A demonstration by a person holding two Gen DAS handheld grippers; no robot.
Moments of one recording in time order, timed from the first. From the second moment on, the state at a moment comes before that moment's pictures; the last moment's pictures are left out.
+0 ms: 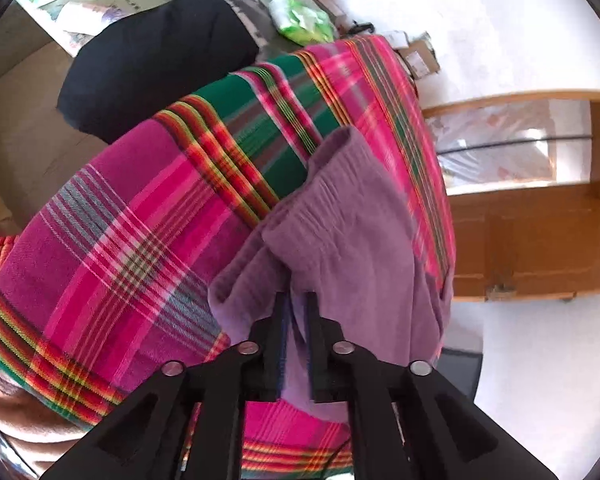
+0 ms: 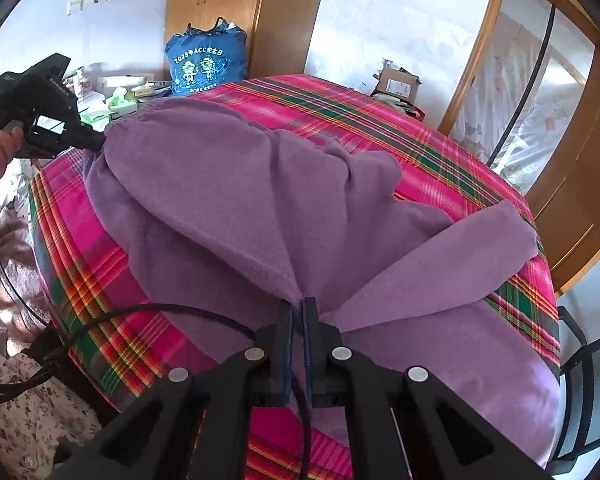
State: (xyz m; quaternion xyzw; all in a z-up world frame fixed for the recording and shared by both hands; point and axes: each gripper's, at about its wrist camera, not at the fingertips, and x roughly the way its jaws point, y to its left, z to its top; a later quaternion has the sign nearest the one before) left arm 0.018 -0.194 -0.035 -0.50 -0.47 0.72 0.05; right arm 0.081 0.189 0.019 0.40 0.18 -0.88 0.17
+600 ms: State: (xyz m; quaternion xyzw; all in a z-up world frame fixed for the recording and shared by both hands) left arm 0.012 -0.191 -0.032 -0.49 -0.49 0.72 0.02; right arm 0.077 0.193 0.014 0.39 0.15 -0.89 0.17
